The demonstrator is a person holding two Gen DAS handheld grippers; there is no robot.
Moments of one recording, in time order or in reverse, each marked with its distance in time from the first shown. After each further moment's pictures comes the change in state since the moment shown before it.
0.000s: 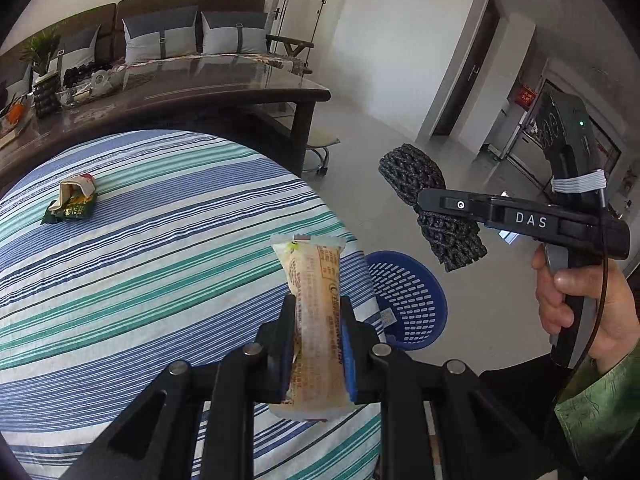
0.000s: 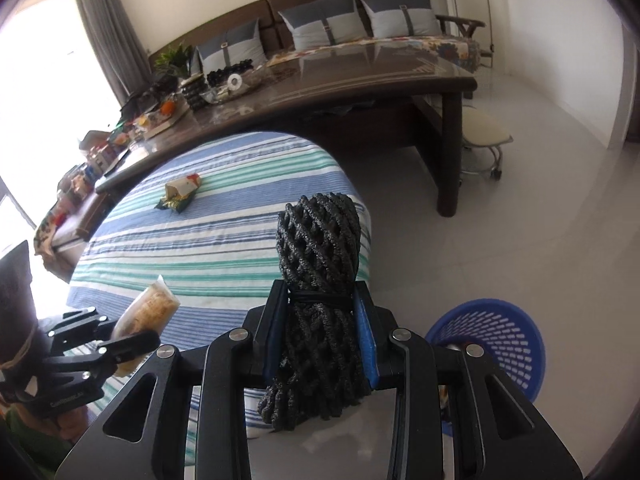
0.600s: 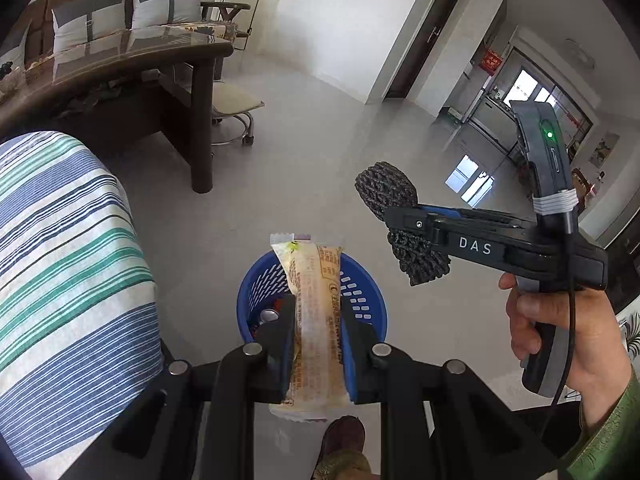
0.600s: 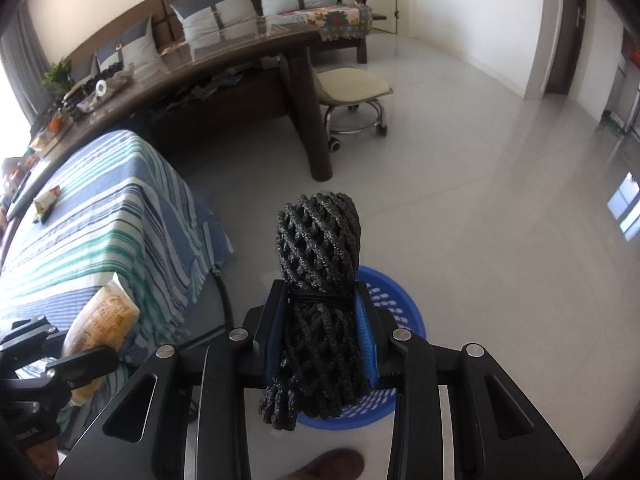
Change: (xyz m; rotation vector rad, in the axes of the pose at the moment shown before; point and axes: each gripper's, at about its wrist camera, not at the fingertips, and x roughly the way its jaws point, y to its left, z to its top) left arm 0.164 -0.125 0.035 0.060 0.139 -0.143; right arm 0.006 -0.182 -0.030 0.162 0.084 -0.264
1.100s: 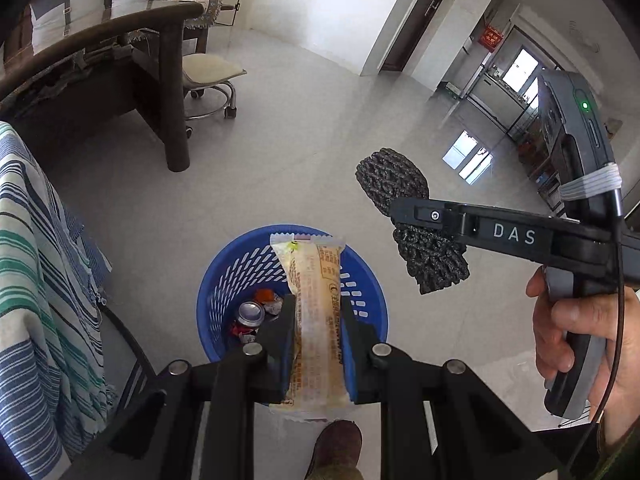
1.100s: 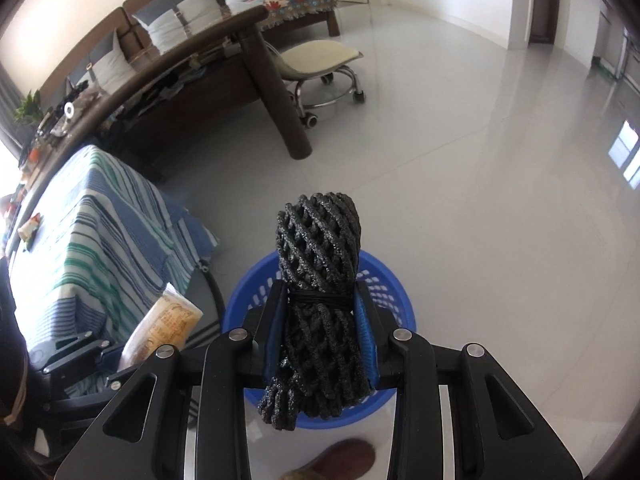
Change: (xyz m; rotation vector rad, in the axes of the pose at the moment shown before) left arm 0.082 -0.014 0.004 0.023 0.090 -0.013; right arm 0.034 -0.060 -0.010 0.143 0.073 0.036
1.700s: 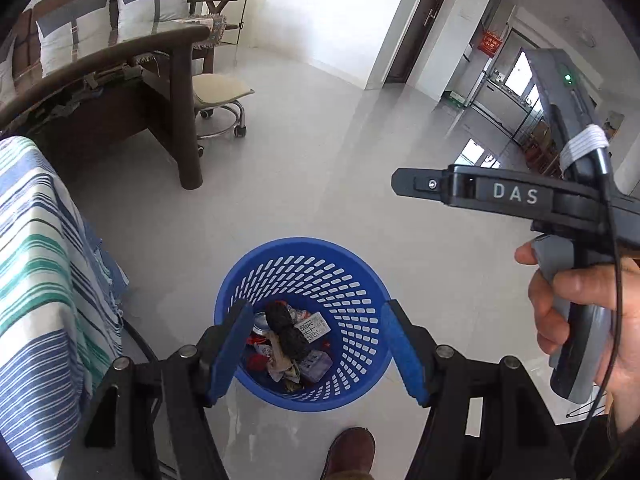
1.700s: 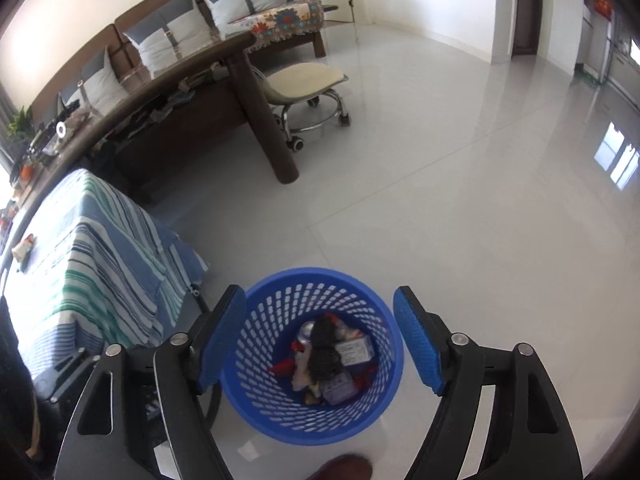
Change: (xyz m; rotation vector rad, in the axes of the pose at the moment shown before) left arm -0.030 -0.008 -0.009 0.028 -0.081 0.063; right arm -0.019 0.009 0.010 -0.004 -0.090 -0.082
